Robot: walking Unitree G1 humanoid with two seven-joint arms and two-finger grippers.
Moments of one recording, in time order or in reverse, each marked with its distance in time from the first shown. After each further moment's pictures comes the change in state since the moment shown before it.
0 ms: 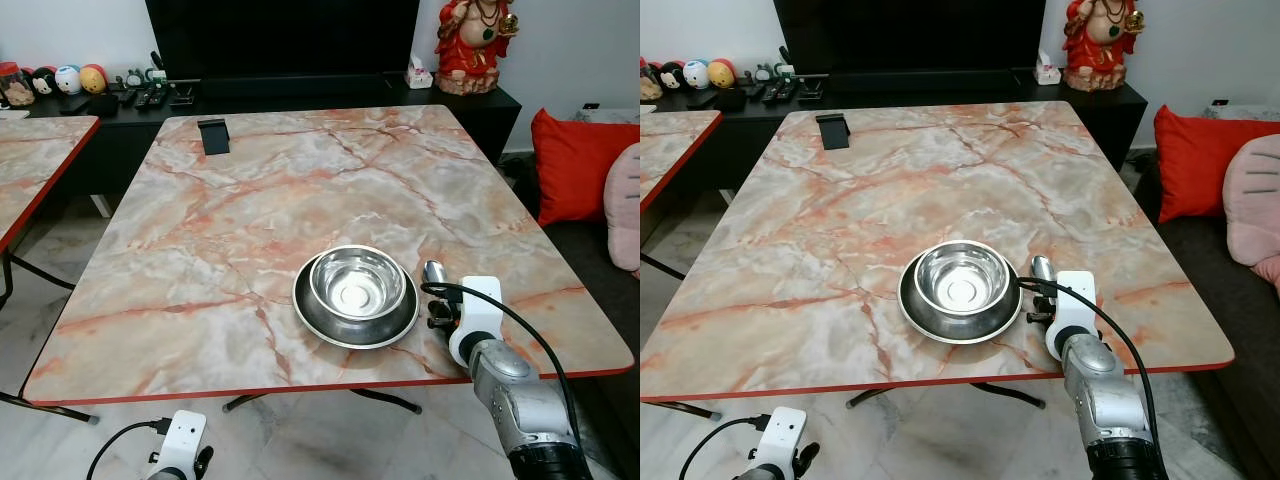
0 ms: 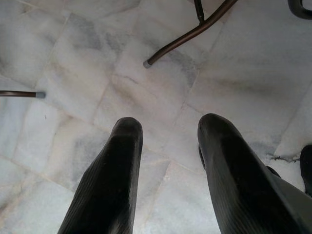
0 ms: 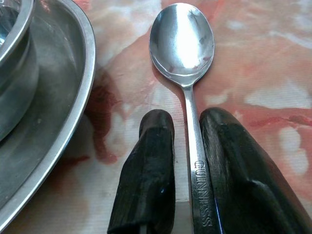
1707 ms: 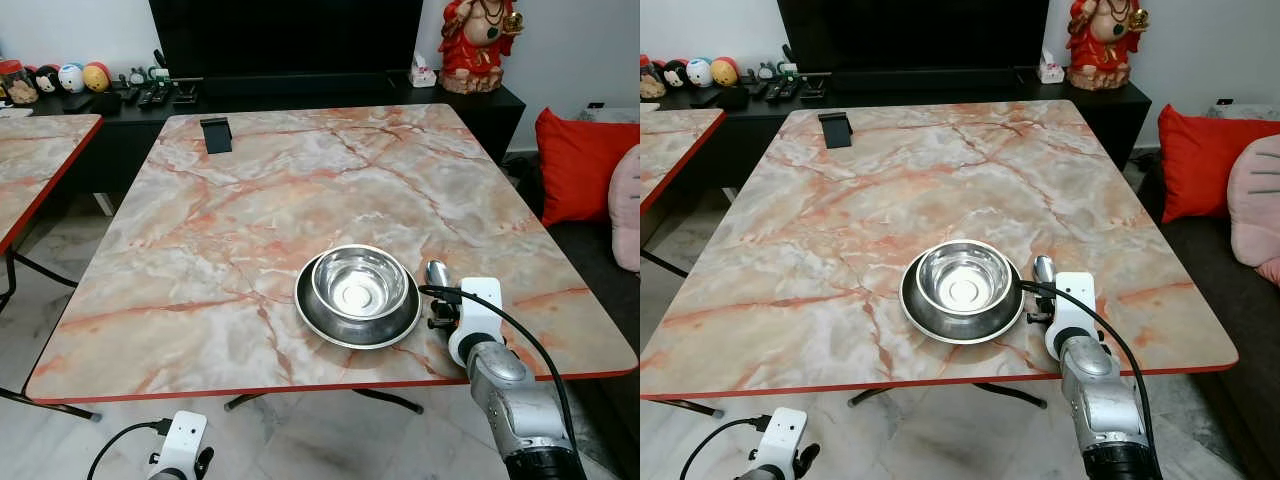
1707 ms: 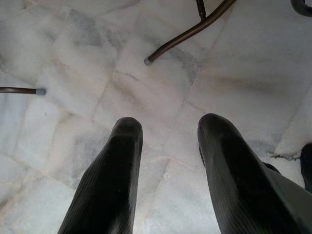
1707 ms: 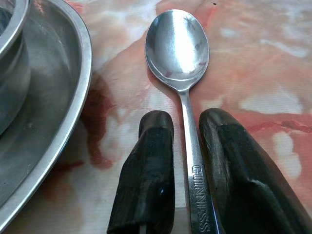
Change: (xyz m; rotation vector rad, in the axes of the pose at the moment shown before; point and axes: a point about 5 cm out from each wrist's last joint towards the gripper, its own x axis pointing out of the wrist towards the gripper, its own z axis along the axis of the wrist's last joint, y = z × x) left arm 0.000 -0.001 -0.001 0.000 0.004 -0.001; right arm -0.001 -0.001 0.000 -0.030 -0.038 -0.070
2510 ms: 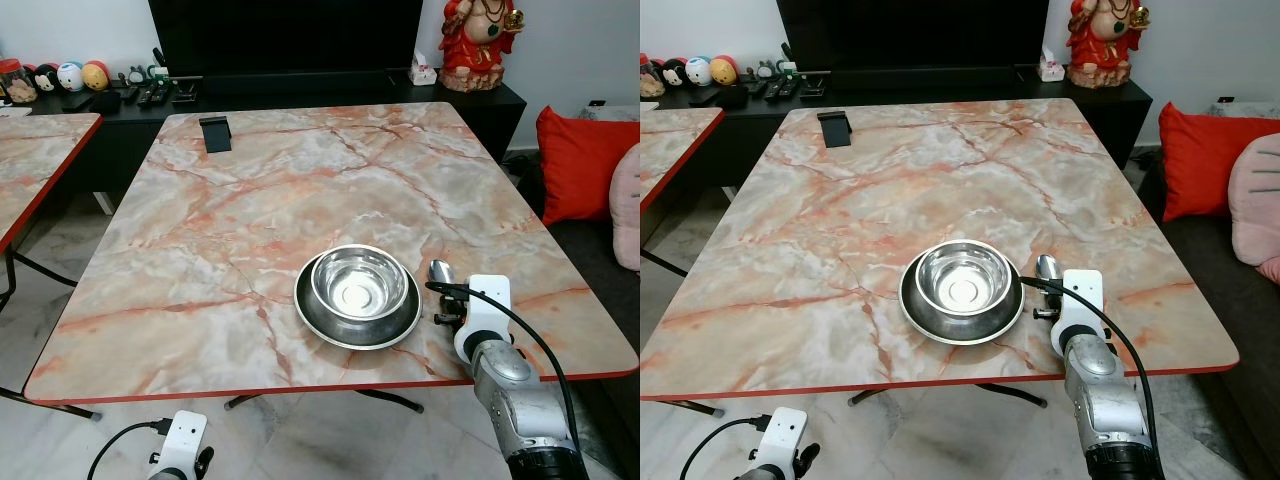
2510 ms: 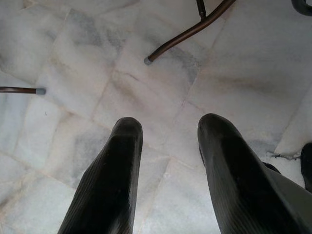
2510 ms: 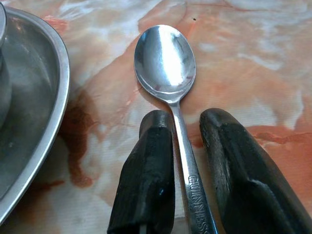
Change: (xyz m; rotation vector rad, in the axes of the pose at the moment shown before) left arm 0.000 0.000 0.000 0.000 -0.001 0.000; right arm 0.000 -0.004 0.003 0.010 -0.033 -0.032
